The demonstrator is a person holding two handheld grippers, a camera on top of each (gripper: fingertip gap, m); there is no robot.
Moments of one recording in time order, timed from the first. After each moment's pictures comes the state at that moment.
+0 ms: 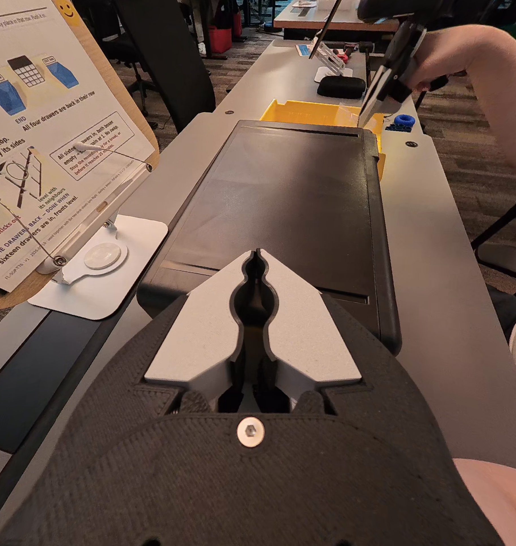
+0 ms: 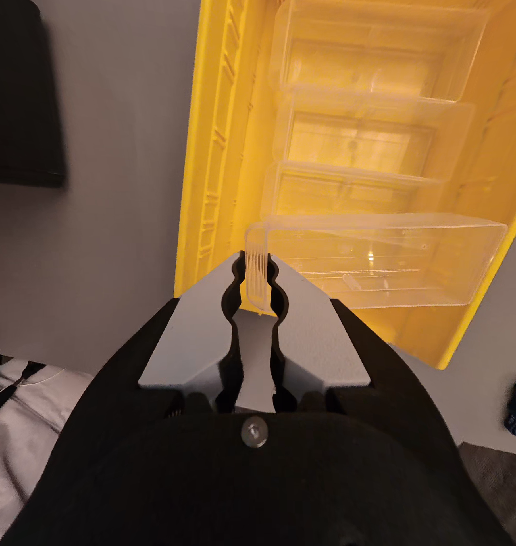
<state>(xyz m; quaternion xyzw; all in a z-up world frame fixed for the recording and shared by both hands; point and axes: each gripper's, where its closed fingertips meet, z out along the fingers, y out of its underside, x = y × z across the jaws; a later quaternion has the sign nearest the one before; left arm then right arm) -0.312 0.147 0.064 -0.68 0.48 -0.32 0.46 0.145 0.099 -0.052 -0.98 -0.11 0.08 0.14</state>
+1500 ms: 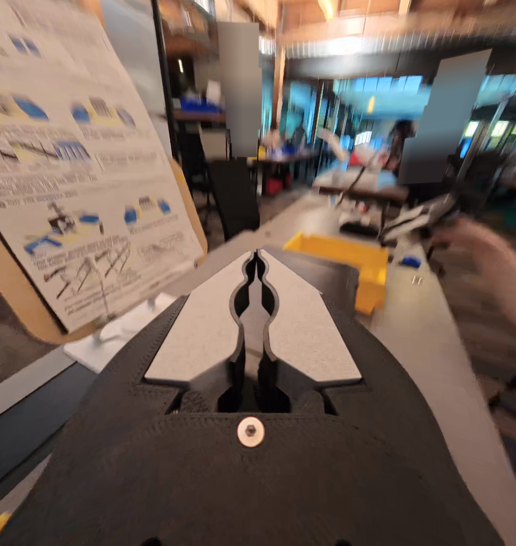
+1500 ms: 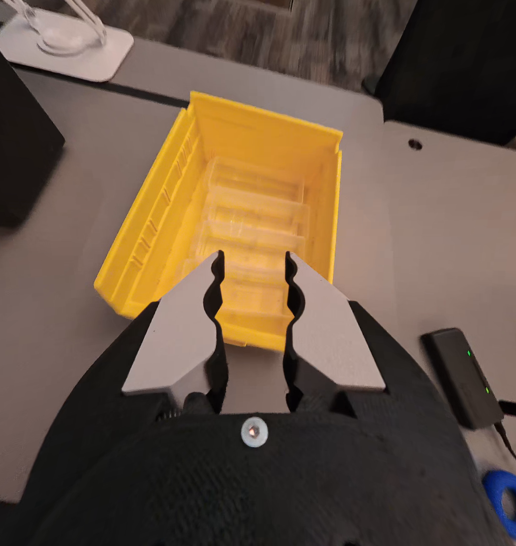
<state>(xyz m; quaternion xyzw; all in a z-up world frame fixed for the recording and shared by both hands) -0.329 0.130 0.168 -0.60 0.31 -0.38 0.63 0.220 0.075 0.010 -0.87 -0.14 0.01 0.46</state>
